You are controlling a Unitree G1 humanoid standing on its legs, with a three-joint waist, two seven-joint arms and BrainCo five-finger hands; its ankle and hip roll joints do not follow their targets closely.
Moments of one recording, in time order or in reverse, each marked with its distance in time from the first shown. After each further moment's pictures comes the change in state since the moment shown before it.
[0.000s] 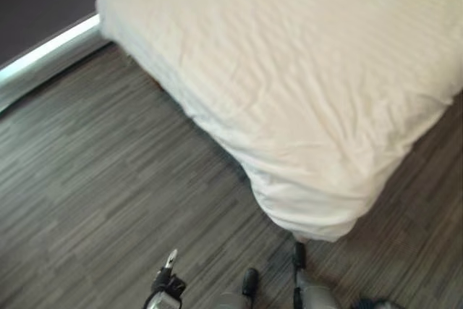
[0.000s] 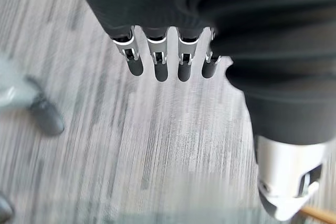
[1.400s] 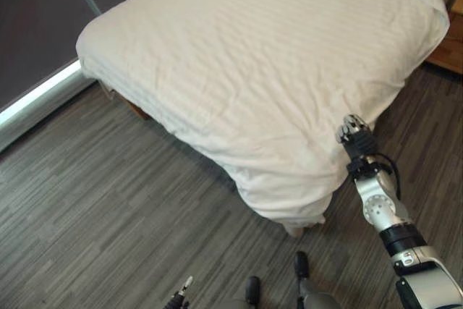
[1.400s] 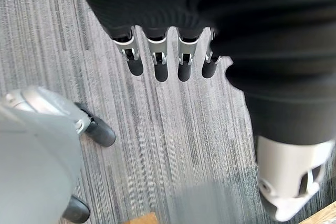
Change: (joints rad) left arm 0.133 -0.062 -0.076 -0.048 0.156 0.048 -0.059; right arm -0.518 -0.047 -0.182 -0.951 1.361 -0.187 -0.064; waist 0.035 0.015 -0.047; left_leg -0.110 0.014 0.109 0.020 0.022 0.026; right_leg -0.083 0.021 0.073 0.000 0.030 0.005
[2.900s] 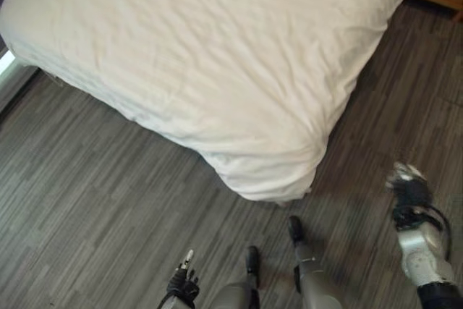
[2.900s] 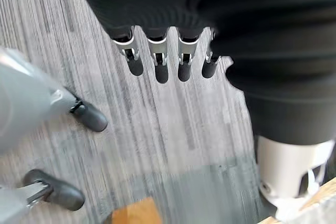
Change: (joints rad) left arm -0.062 -0.048 0.035 -0.082 -0.108 -0.034 -0.010; right arm 0.479 -0.040 -0.136 -0.290 -0.099 -0.025 0.055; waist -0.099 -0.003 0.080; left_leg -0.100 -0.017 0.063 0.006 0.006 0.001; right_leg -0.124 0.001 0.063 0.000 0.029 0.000
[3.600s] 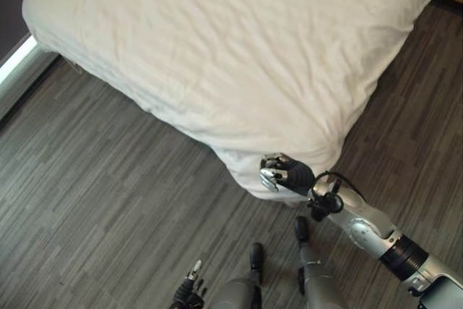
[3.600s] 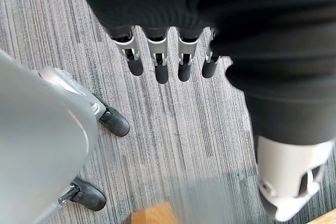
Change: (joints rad) left arm 0.030 -0.005 -0.037 0.053 0.012 0.003 -0.075; right arm -0.378 -0.099 0.570 -0.153 0.015 0.176 0.294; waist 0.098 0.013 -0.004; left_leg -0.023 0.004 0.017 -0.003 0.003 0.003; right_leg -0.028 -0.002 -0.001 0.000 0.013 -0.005
